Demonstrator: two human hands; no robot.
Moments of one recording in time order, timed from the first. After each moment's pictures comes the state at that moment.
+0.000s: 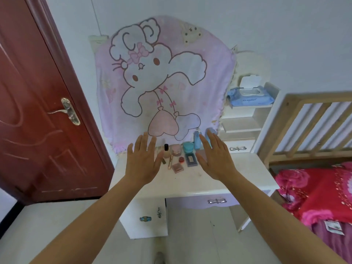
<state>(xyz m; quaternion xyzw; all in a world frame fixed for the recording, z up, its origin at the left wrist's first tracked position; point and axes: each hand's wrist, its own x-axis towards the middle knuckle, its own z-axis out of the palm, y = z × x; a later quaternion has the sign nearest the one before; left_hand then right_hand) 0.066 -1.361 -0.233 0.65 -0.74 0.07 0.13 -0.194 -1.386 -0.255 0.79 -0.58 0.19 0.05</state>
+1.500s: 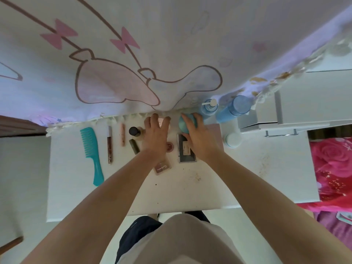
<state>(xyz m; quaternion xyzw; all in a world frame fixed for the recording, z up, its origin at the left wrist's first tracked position) -0.037 -1.744 -0.517 0.68 -0.71 -0.20 -0.02 -0.205 -1.747 -0.509 0.77 -0.60 -0.02 -0.21</state>
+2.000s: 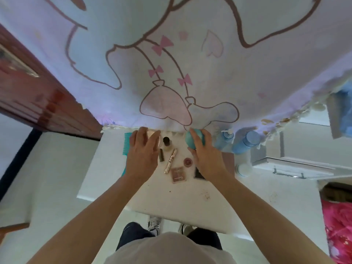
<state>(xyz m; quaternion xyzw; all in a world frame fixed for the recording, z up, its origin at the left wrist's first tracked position) 0.039 -1.657 -0.395 0.71 -0.67 -0.05 0.21 -0.173 -1.717 -0.425 0.83 -0.54 0.05 -0.14</state>
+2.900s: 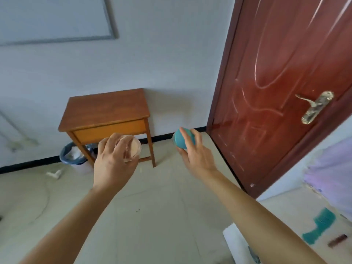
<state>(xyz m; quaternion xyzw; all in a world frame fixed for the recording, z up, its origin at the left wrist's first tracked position) 0.352 -0.988 -0.256 0.92 -0.17 0.27 0.24 0.343 -1.248 -0.290 0.96 0.05 0.18 -0.19</state>
